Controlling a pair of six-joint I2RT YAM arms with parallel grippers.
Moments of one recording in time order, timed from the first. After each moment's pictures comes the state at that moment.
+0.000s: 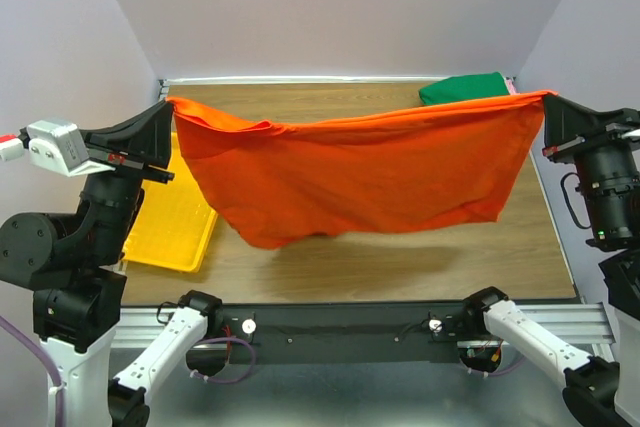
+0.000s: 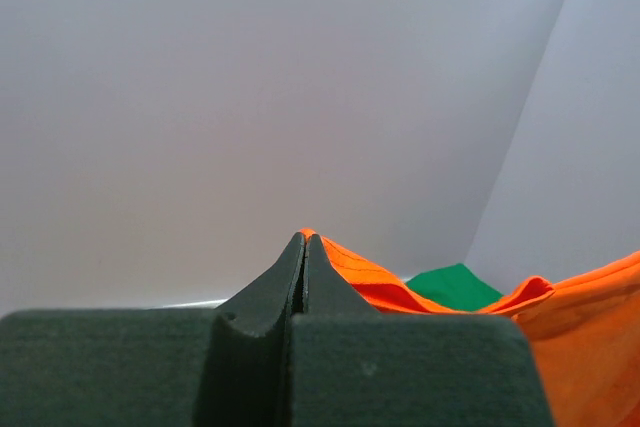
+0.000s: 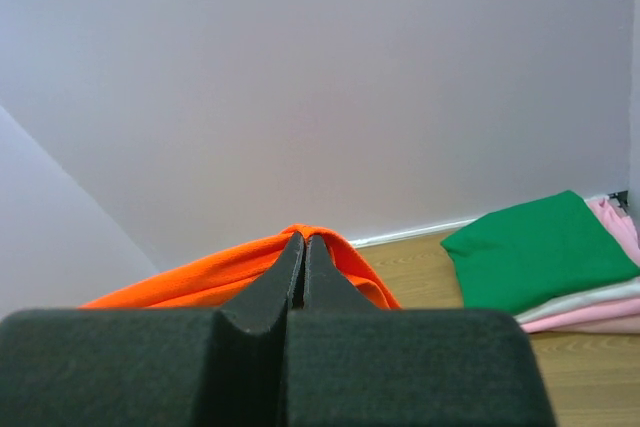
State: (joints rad) left arm -0.30 0.67 1.48 -0.35 0.01 -0.21; right arm 0.40 0.79 1.63 -0.58 0.33 0.30
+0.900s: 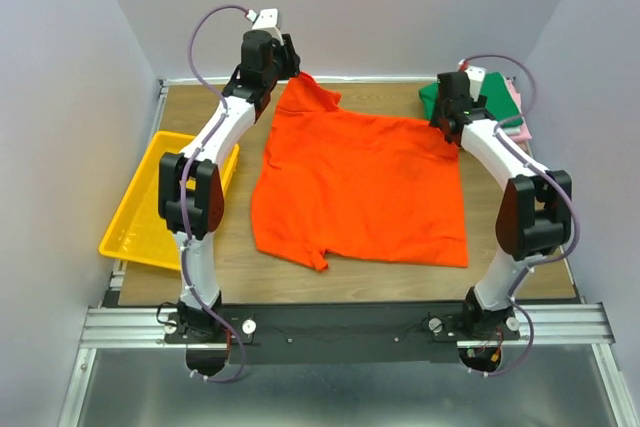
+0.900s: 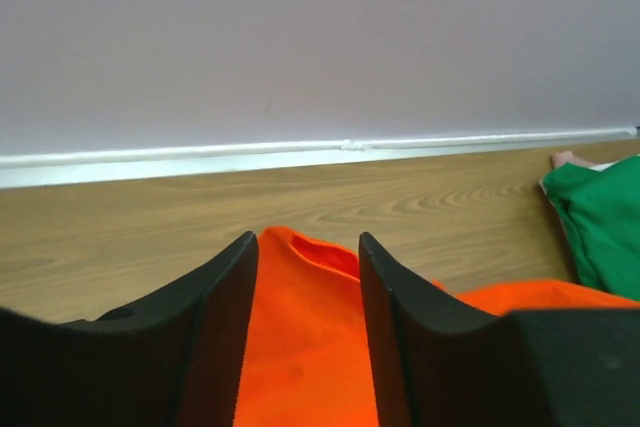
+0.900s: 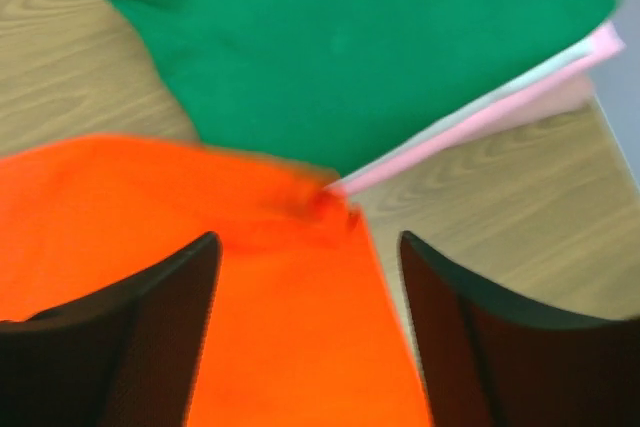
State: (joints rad) left arm -0.27 2.00 1.80 0.00 0.01 -0.29; right arm 0.18 1.76 1.41 -0.36 0.58 0.28
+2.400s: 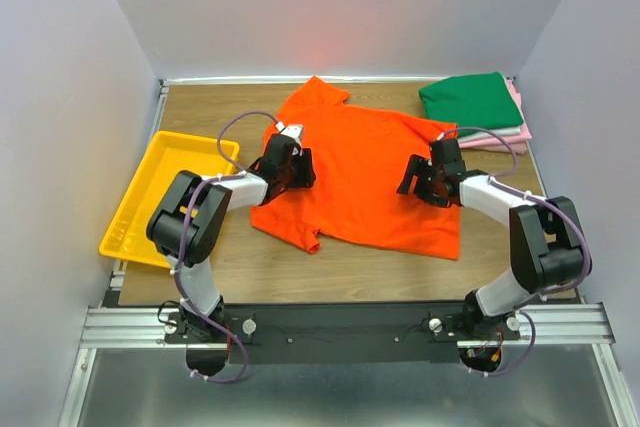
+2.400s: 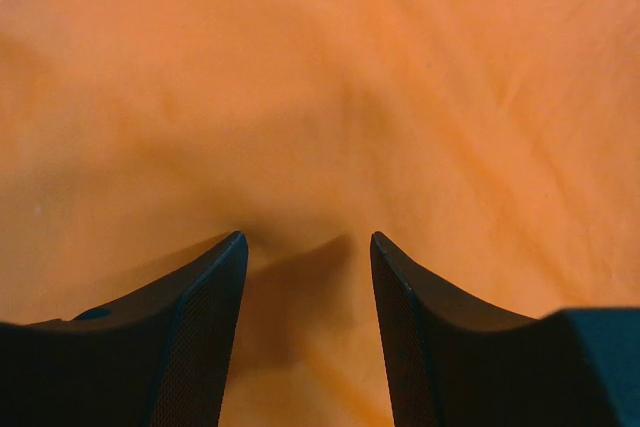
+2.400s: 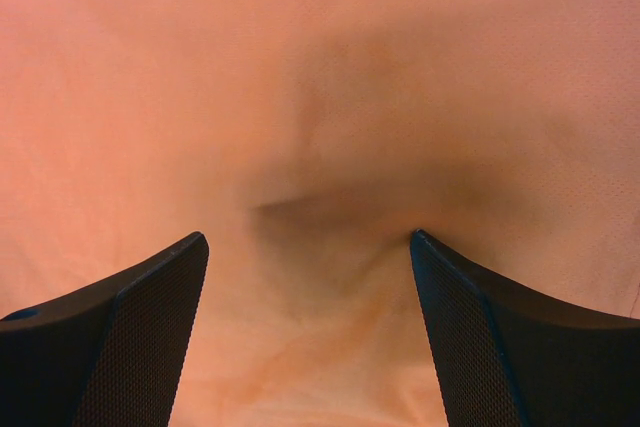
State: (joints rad) left arm -0.45 1.80 0.91 0.23 0.06 -0.36; right arm 0.23 1.55 0.80 -0.18 -0.02 0.52
